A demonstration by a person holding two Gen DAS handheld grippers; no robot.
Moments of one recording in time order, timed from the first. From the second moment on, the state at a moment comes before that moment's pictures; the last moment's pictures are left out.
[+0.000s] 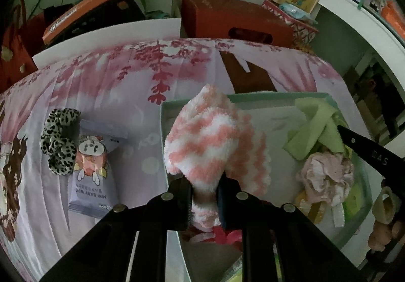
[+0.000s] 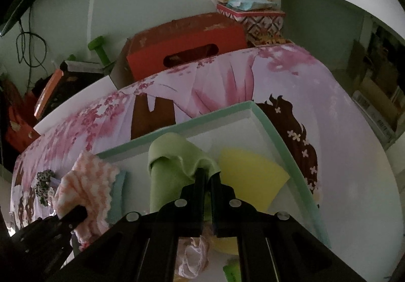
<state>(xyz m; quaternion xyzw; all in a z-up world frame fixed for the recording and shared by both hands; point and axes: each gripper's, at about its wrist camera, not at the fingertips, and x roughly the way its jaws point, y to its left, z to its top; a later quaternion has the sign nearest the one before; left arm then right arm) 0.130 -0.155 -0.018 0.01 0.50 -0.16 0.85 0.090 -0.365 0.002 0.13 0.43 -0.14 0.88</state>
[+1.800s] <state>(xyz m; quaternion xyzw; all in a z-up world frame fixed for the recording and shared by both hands) 0.127 -0.110 0.015 0.02 0.49 -0.07 0.87 0.076 -0.350 0.021 0.06 0.48 -0.17 0.86</state>
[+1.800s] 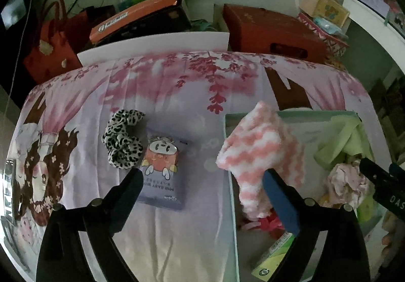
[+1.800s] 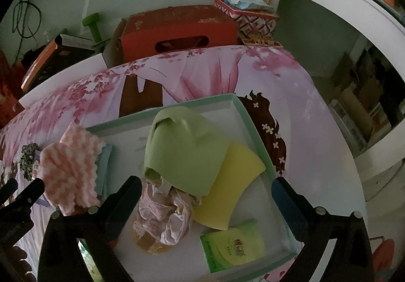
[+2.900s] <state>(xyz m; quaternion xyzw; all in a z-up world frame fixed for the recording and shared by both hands) 0.131 -0.019 0.022 -0.02 0.49 0.05 0.87 0.096 -0.249 0.035 0.01 0.47 -0.07 0.88</state>
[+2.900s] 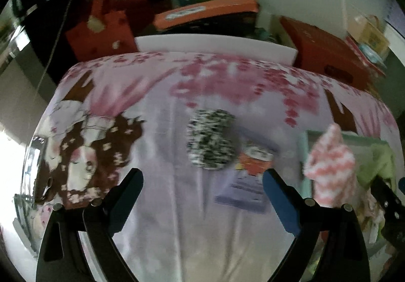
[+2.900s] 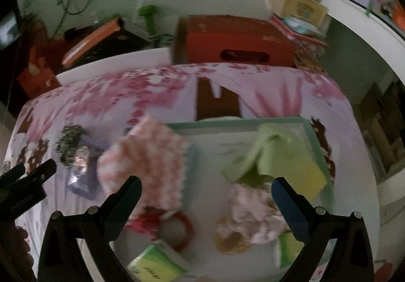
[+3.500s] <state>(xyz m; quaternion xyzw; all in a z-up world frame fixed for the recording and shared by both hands) 0.108 0.084 0.030 -0.09 0.48 0.14 0.86 0.109 -0.155 0.032 -0.01 0.45 0.03 0.89</state>
